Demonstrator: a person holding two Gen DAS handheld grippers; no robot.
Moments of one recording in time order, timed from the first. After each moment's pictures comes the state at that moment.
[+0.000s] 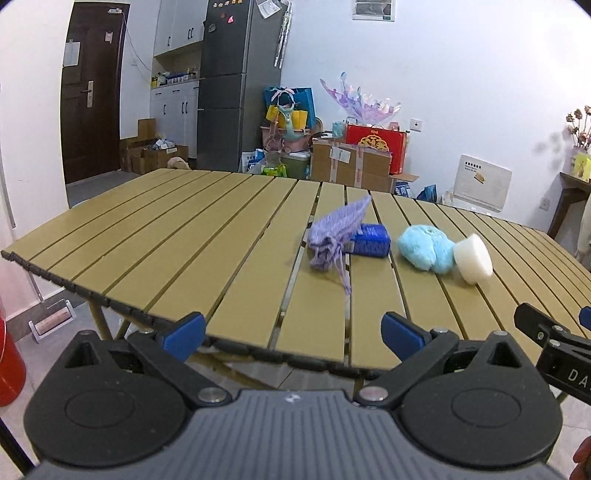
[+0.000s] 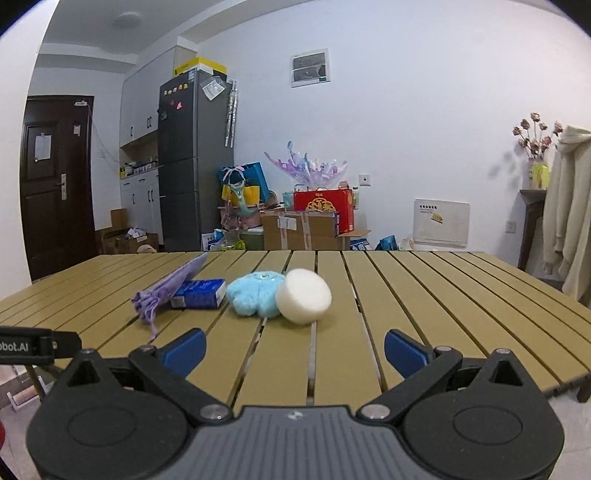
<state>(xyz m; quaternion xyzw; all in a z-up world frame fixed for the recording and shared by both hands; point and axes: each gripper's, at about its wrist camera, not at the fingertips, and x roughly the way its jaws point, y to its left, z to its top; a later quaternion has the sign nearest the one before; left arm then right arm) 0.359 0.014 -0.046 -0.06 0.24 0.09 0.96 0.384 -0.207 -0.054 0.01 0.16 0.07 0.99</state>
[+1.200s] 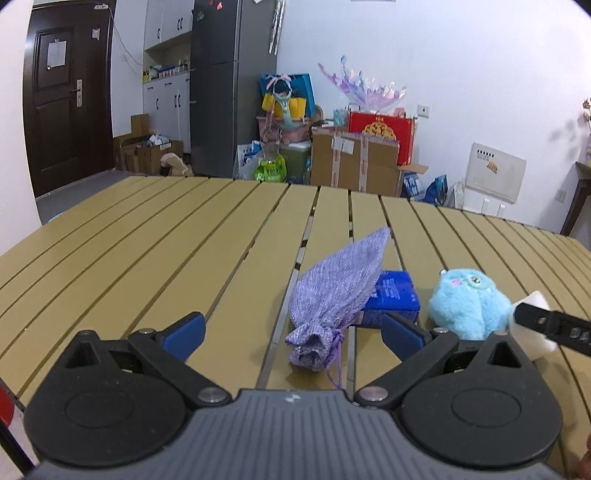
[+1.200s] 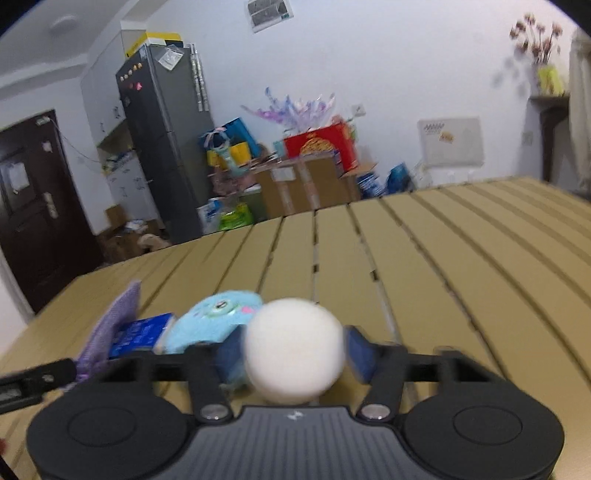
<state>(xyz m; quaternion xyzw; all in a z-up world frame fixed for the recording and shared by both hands) 0.502 0.020 -0.050 -0.05 0.27 0.10 0.96 0.575 -0.228 -0.077 0.13 0.26 0.09 0.95</state>
